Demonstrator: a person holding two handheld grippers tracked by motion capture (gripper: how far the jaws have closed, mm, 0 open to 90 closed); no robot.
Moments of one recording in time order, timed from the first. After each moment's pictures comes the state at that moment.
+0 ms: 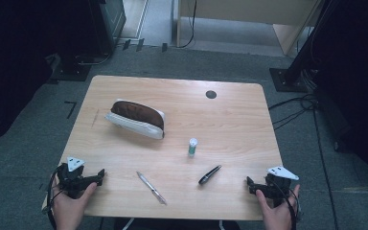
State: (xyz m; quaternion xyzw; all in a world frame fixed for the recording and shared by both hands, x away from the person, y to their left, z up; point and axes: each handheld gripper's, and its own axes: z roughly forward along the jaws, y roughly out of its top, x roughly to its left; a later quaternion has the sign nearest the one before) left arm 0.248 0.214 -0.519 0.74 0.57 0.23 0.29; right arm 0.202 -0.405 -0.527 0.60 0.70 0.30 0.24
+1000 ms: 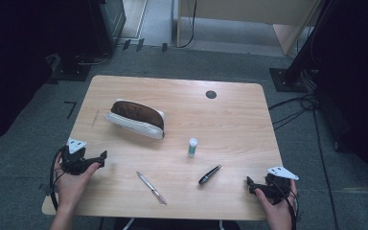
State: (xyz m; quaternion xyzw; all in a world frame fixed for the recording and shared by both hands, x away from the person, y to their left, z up) left arm 0.294 0.200 -0.479 0.72 0.55 0.25 0.34; right arm 0.202 -0.405 -0.527 0.60 0.70 0.30 0.24
